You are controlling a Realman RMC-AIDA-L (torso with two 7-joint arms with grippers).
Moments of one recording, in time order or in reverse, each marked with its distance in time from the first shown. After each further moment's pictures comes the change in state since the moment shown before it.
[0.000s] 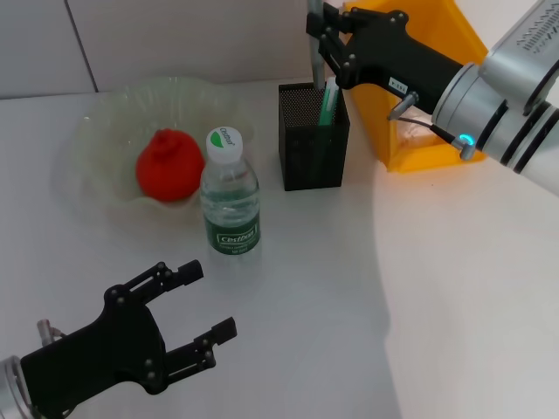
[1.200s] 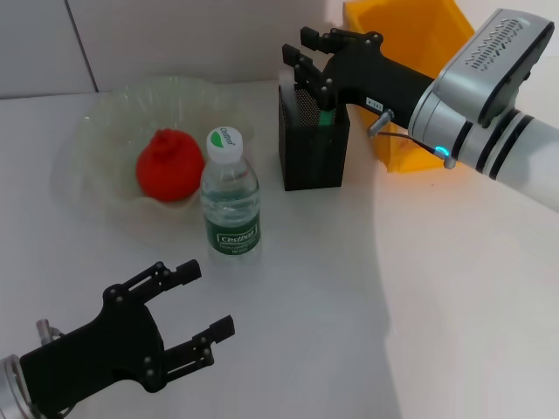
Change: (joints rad) left arm -0.002 0.002 -0.001 -0.002 0.000 -0.011 -0.013; right arm 0.079 0.005 -0.007 0.116 -0.007 0.043 -0.092
